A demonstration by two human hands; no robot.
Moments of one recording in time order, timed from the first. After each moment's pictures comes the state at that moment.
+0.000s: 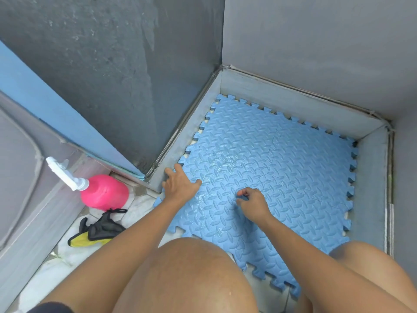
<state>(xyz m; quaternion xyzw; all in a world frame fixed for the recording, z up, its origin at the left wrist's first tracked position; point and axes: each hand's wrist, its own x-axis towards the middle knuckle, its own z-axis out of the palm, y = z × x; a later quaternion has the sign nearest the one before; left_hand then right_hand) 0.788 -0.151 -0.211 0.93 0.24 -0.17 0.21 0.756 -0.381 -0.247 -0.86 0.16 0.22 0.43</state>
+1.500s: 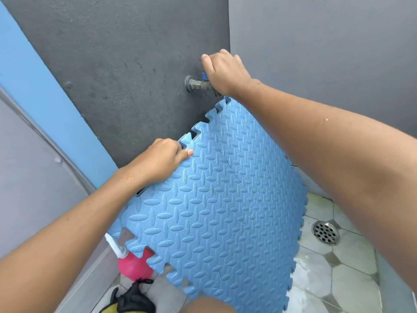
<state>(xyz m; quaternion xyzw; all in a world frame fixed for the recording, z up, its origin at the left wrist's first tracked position) 0.838 -0.099 0.169 0.99 -0.02 0.00 0.13 1.025 -0.260 0.228 -0.92 -0.23 -0.22 0.22</state>
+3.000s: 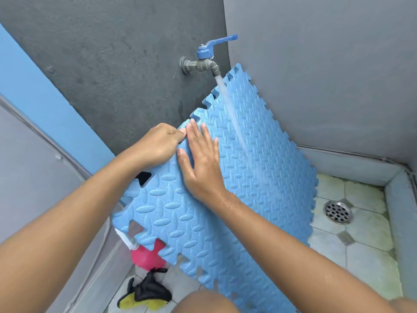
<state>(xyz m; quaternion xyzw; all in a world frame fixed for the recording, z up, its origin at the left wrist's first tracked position) 0.842 -0.091 0.166 0.96 0.03 -0.04 0.28 0.839 -0.196 0.047 -0.80 -0.18 -0.18 0.54</state>
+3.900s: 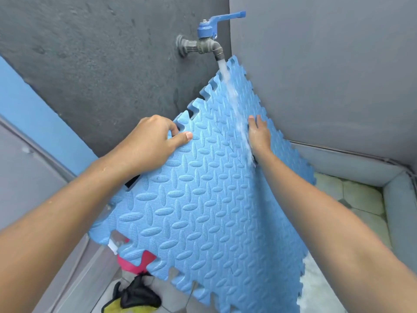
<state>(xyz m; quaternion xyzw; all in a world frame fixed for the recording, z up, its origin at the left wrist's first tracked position) 0.844 -0.095 0.158 0.99 -0.03 0.04 0.16 1.017 -0.306 -0.034 -0.80 0.17 -0.02 0.58</state>
